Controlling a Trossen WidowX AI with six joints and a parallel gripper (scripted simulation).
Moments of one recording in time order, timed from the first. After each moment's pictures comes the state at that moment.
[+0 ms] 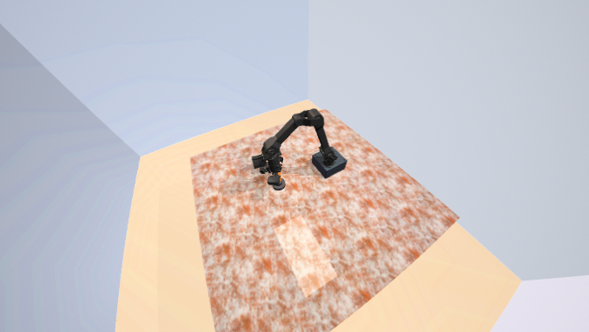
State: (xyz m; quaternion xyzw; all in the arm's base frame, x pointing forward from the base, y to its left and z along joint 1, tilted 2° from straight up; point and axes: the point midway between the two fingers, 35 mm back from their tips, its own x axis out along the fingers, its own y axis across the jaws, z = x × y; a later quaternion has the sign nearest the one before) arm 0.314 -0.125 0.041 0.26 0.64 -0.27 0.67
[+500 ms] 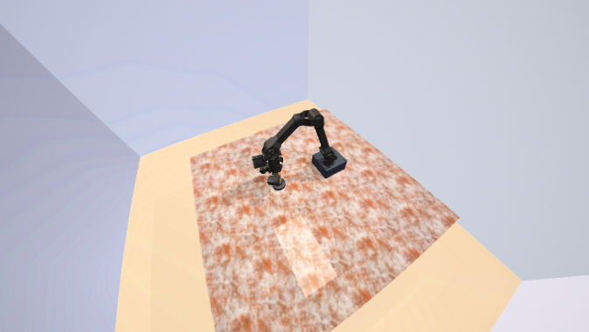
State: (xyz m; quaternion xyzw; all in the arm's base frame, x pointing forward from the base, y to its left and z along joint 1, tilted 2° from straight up) arm 0.314 -0.125 0.039 0.26 0.64 -0.27 0.67
